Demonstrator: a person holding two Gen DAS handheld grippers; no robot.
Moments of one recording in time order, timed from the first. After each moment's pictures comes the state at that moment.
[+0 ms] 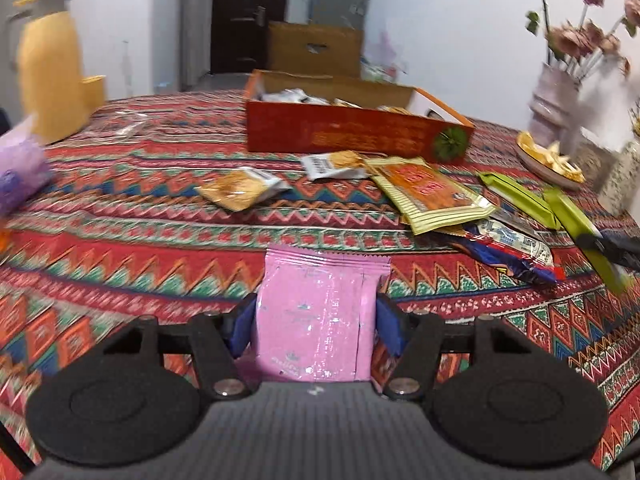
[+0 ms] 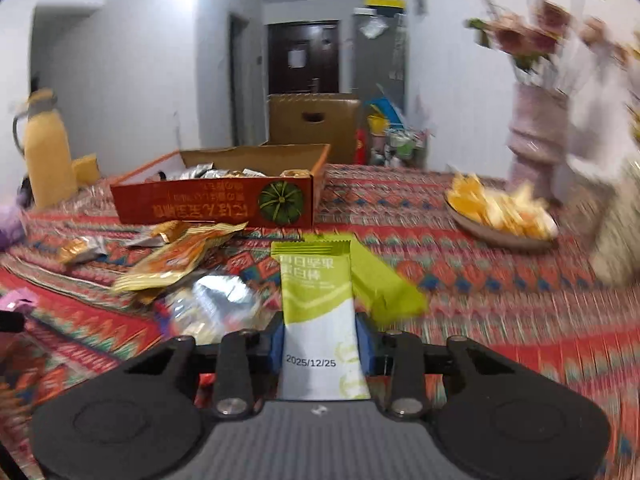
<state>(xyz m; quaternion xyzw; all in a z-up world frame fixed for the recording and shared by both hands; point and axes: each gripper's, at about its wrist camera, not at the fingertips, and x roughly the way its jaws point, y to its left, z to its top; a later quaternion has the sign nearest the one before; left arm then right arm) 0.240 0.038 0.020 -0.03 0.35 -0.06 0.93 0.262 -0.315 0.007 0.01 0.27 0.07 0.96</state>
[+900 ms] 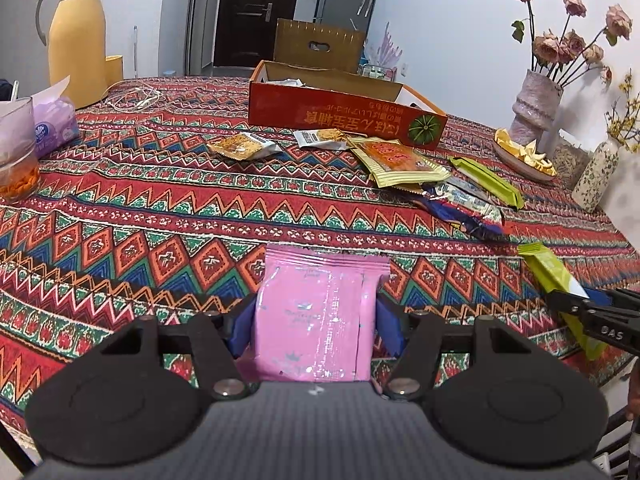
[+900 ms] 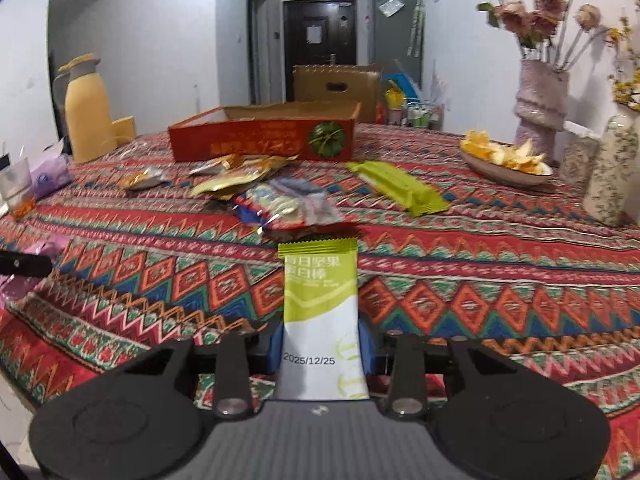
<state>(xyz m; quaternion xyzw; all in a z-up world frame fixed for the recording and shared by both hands) 0.164 0.031 0.025 -0.06 0.36 -0.06 0.93 0.171 -0.295 -0.010 0.00 0.31 0.09 0.95</state>
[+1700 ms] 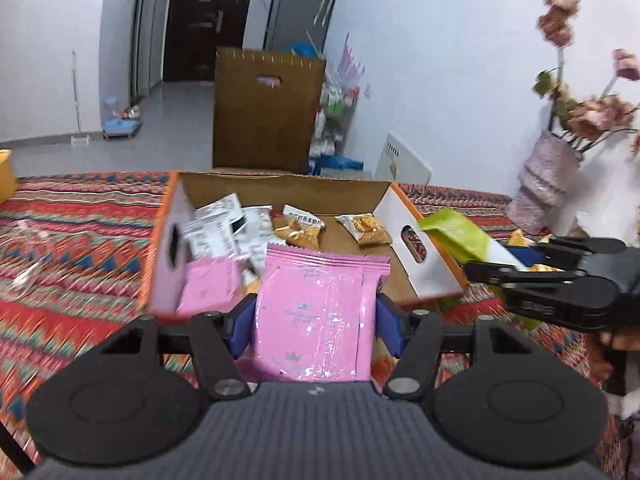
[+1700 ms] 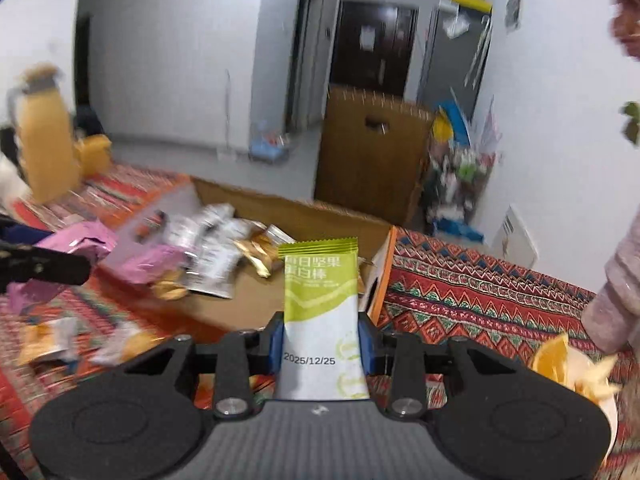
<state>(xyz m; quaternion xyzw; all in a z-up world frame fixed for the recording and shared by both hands) 0.490 -0.005 0.110 -0.05 0.35 -0.13 0.93 0.526 -0.243 0.098 -0.10 0.32 0.14 0.93</state>
